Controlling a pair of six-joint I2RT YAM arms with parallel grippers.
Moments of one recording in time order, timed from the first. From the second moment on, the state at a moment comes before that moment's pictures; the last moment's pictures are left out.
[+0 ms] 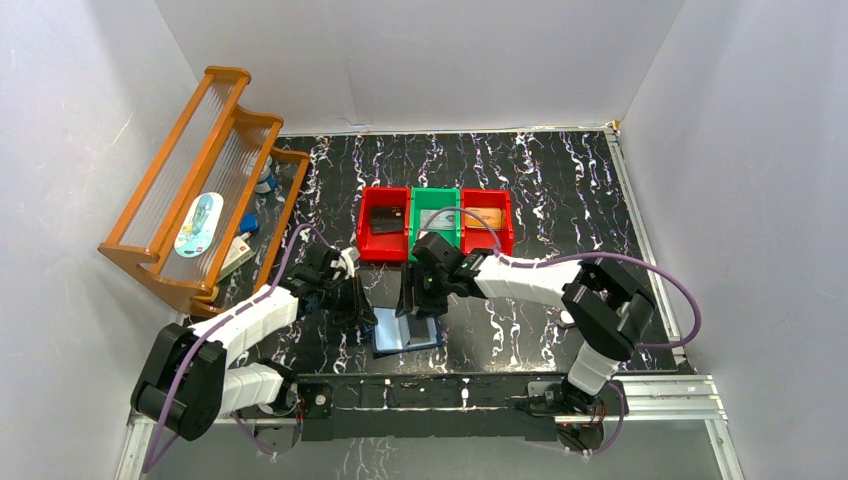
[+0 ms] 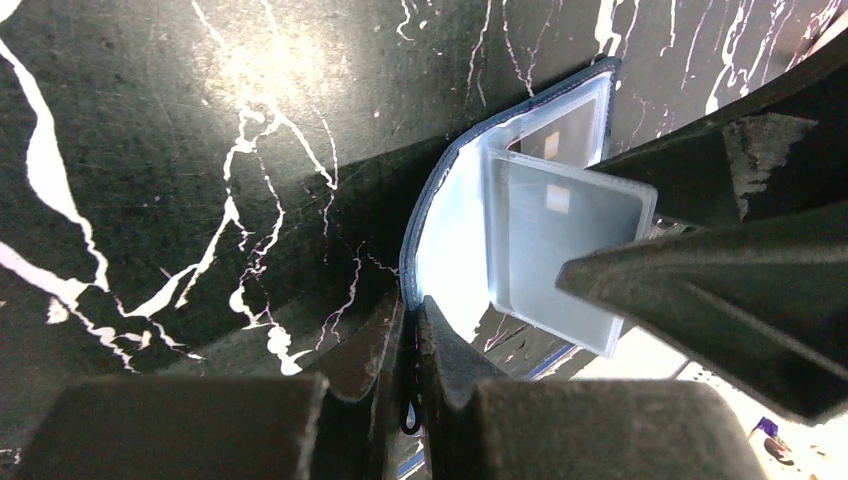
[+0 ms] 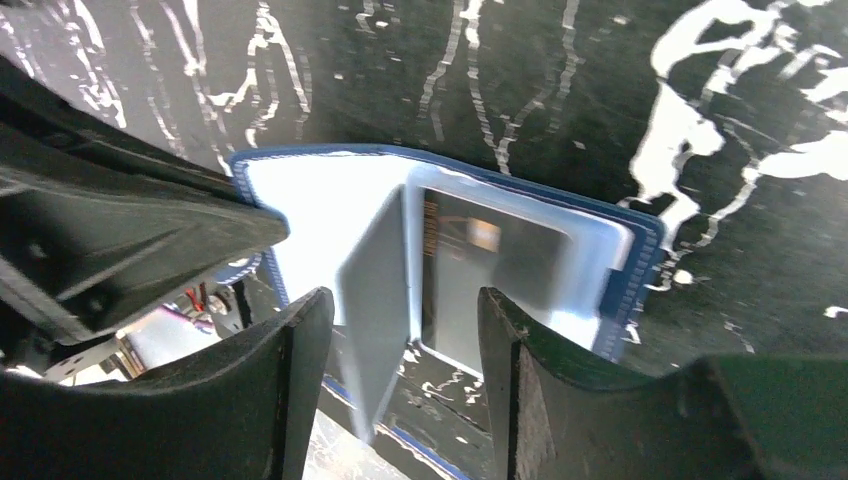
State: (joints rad) left arm -0.44 1.19 0.50 -0.38 0.45 -0.59; right arm 0.97 1.67 0.98 -0.30 -0.22 0.92
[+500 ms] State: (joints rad) left arm -0.44 1.19 0.50 -0.37 0.46 -0.60; right arm 1.01 1.68 1.04 -0.26 -0.27 0.91
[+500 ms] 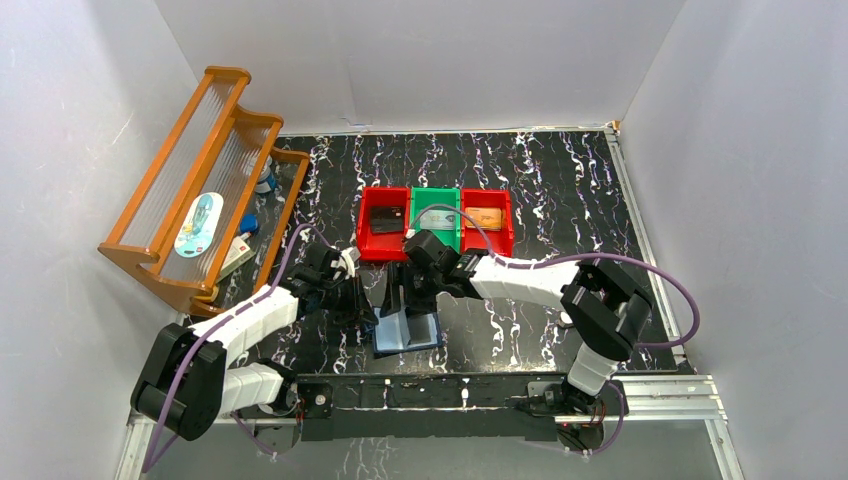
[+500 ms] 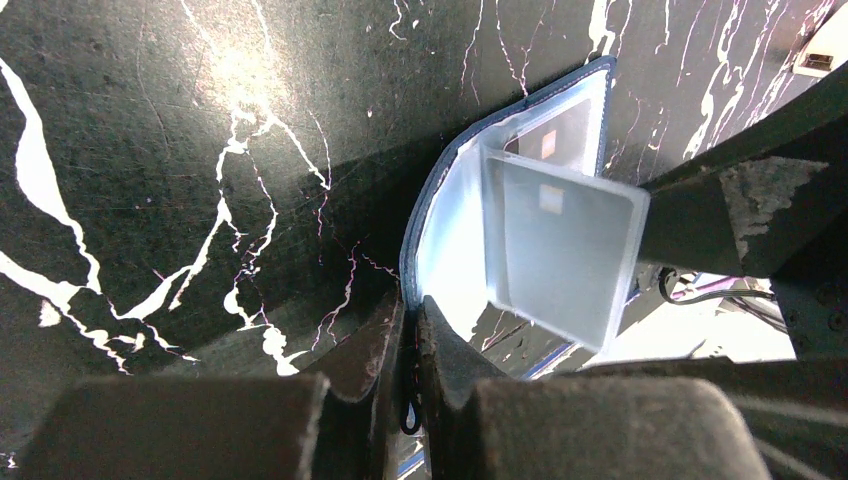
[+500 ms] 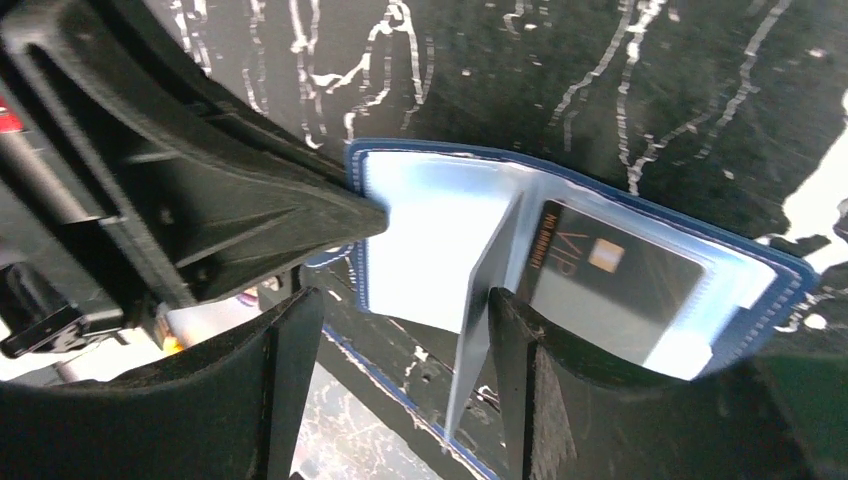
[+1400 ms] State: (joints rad) left arm -0.44 1.03 0.50 -0.49 0.25 -0.67; right arm 1.01 1.61 0.94 -0.09 -0.26 0.96
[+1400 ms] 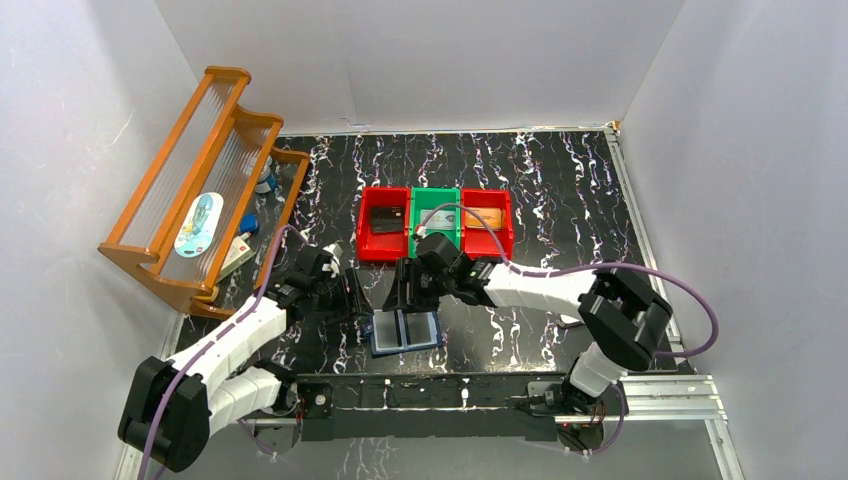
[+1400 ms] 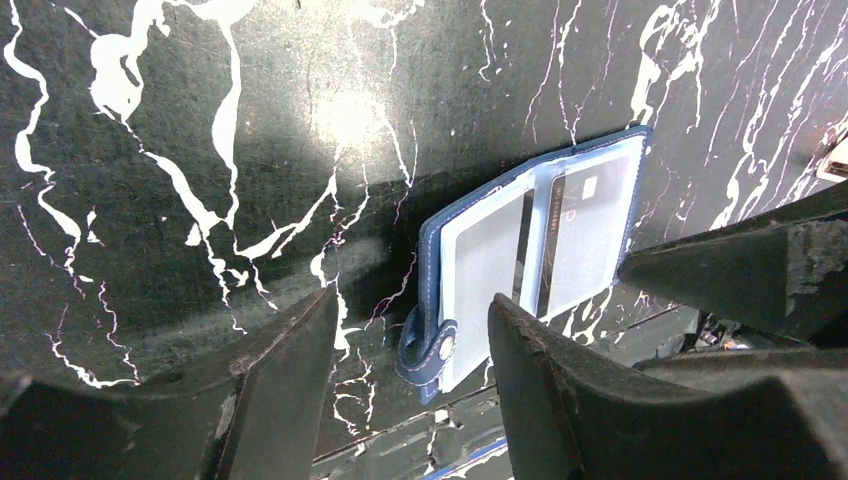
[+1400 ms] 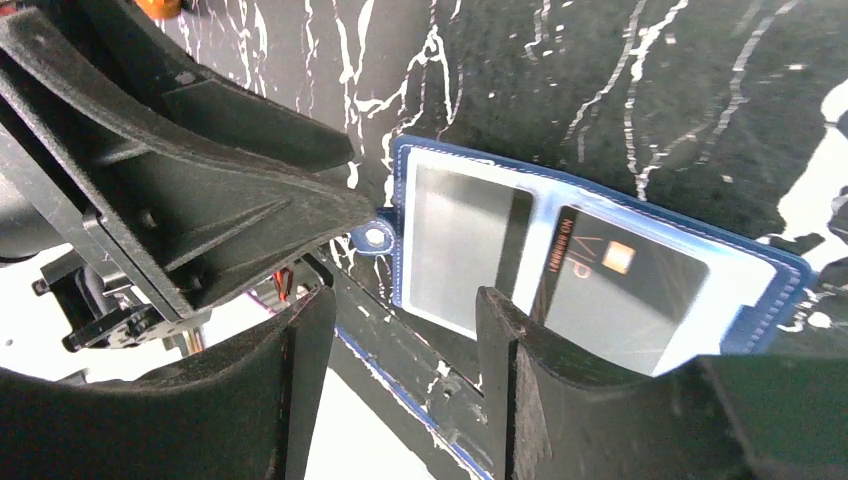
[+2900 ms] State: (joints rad) left arm -0.44 1.25 0.51 -0.39 0.41 -0.59; right arm 0.95 1.70 0.82 0.04 -0.41 1.07
